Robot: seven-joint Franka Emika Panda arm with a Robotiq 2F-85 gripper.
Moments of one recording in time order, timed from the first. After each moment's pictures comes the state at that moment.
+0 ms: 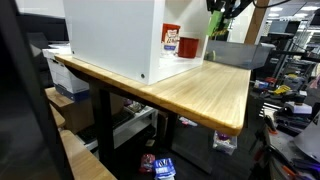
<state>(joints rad) 0.28 -0.45 0.18 -2.30 -0.33 1.87 -0.73</state>
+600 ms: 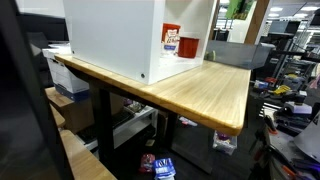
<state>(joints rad) 0.29 -0.54 0.15 -2.22 -0.23 1.66 -0.73</state>
